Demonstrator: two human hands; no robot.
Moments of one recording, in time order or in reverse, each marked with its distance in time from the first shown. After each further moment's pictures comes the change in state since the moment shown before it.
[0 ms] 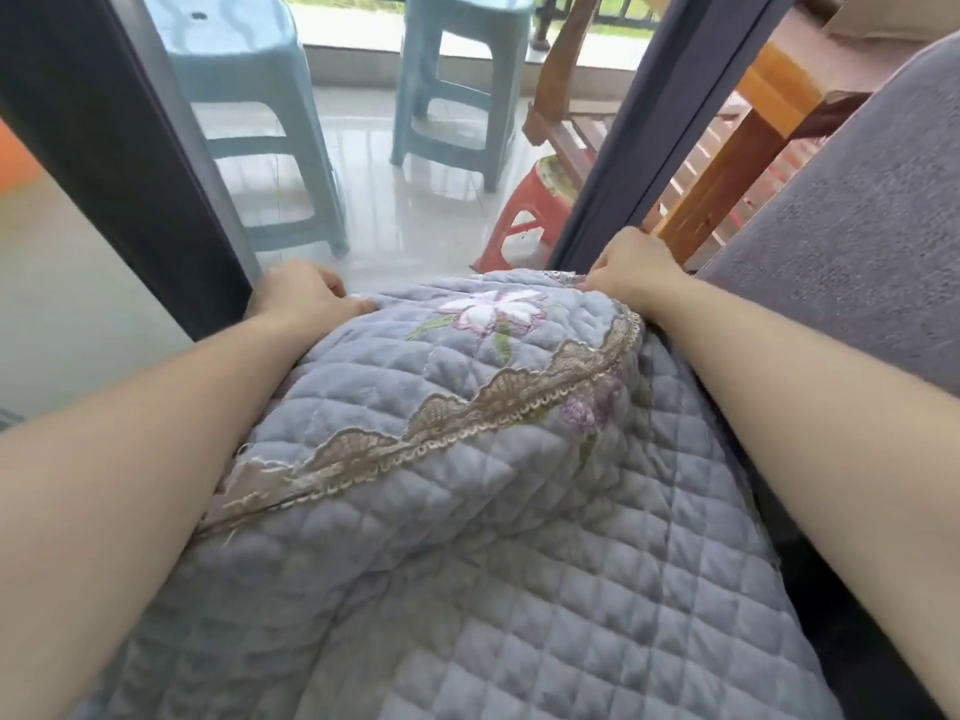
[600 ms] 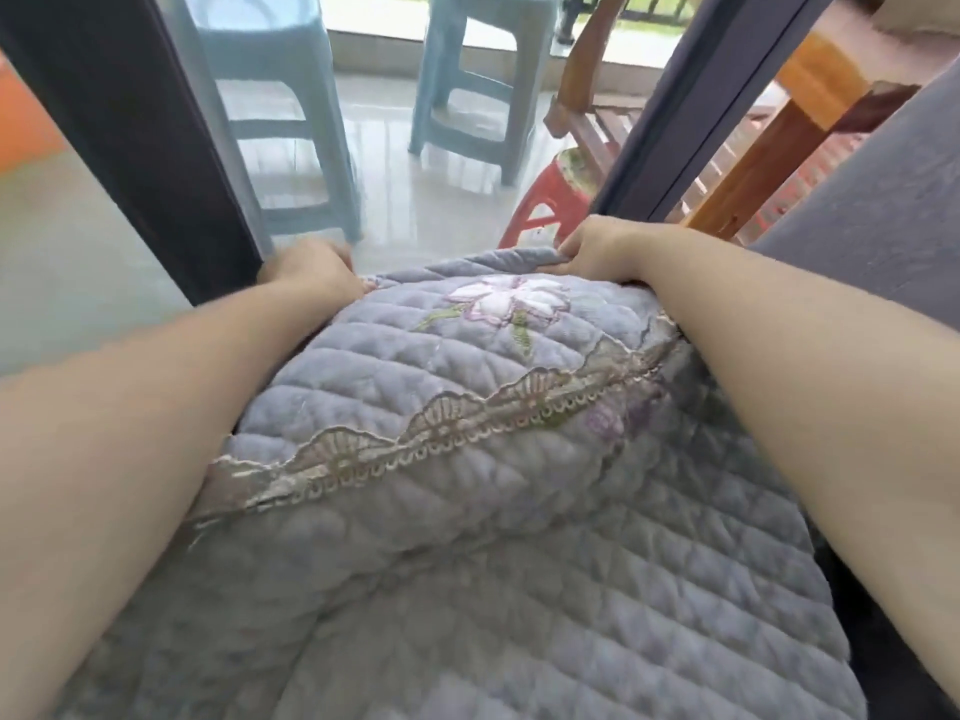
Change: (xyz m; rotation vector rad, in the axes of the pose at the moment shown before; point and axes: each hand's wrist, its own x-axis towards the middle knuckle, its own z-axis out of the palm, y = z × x) left_hand 0.004 0.005 0.001 0.122 -0.014 -0.071; right_hand 0.020 -0.039 0.006 -0.226 -0.338 -0.173
